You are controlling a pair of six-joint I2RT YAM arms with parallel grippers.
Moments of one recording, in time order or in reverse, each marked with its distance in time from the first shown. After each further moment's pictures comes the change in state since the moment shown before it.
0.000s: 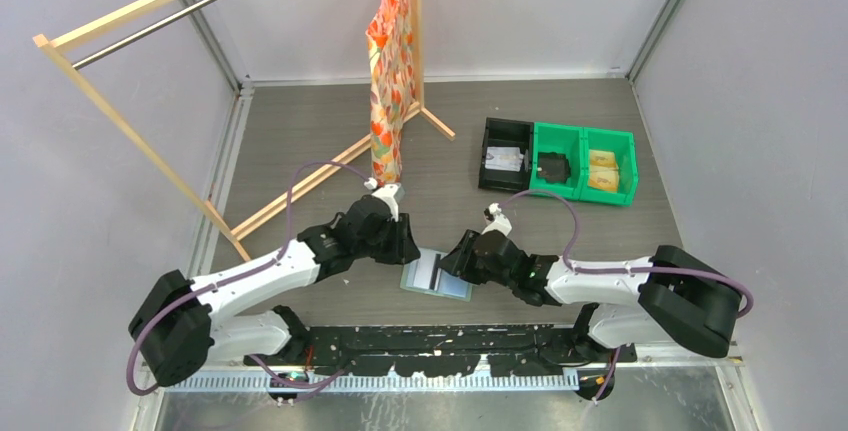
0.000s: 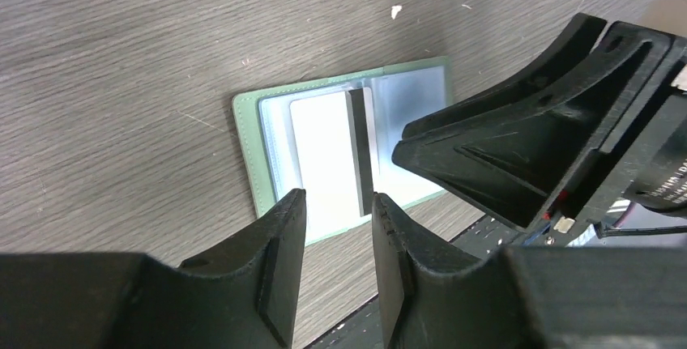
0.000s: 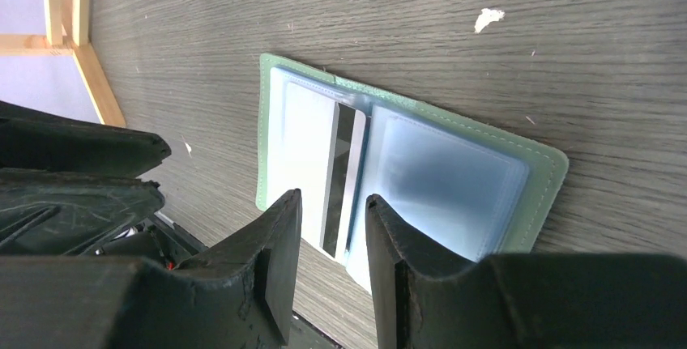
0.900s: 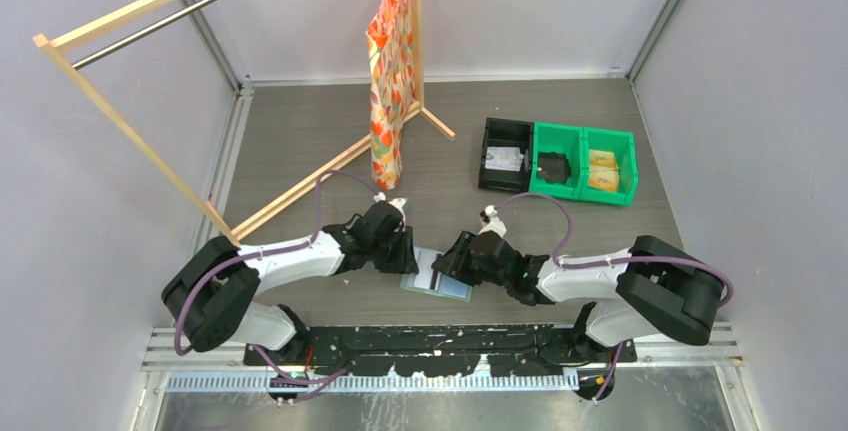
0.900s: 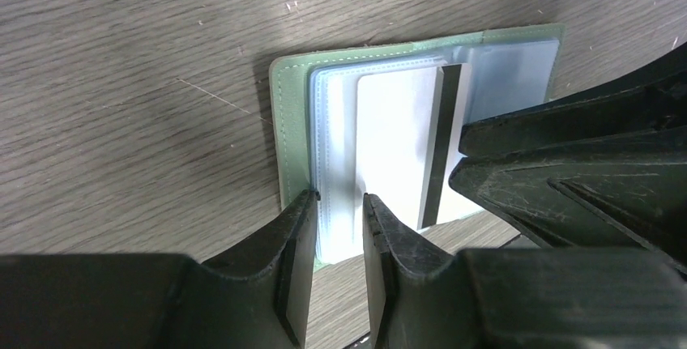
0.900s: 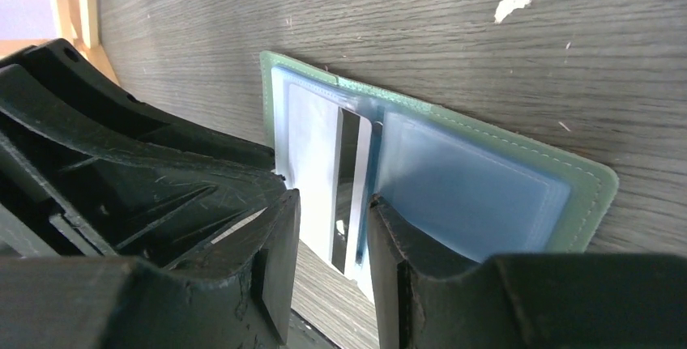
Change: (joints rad) left arm 0.021 0.216 -0.023 0.056 0.072 -0.049; right arm 0.000 0.095 -0.002 0.103 -0.034 0.051
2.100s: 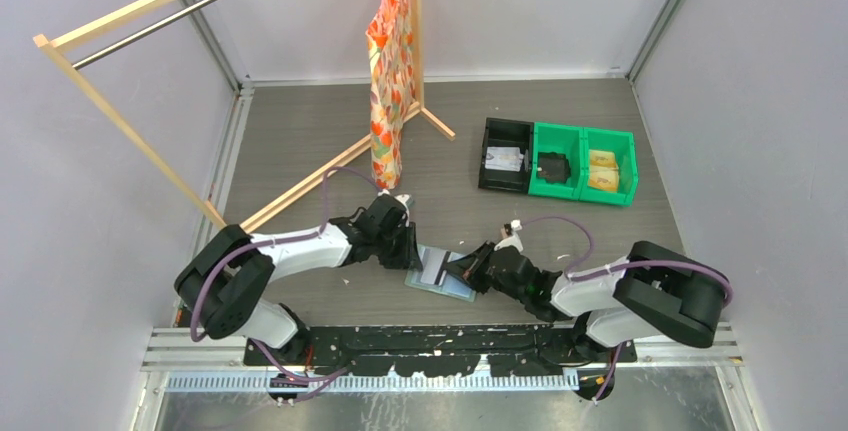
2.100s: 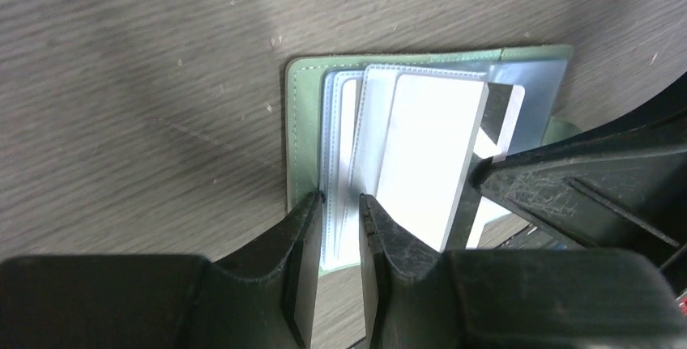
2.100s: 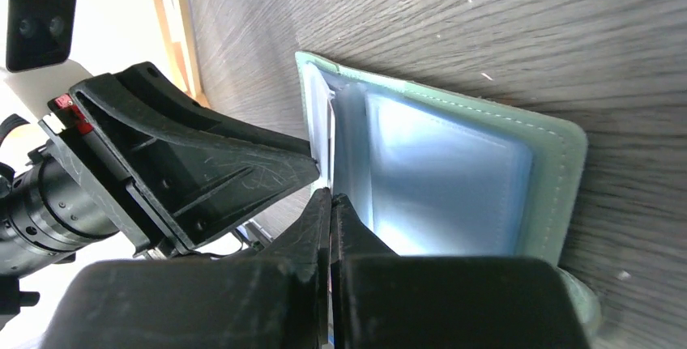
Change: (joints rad) left arm 0.025 0.086 0.038 0.021 0.055 -0.006; right arm -0.006 0.006 -0.205 0.348 0.043 0.278
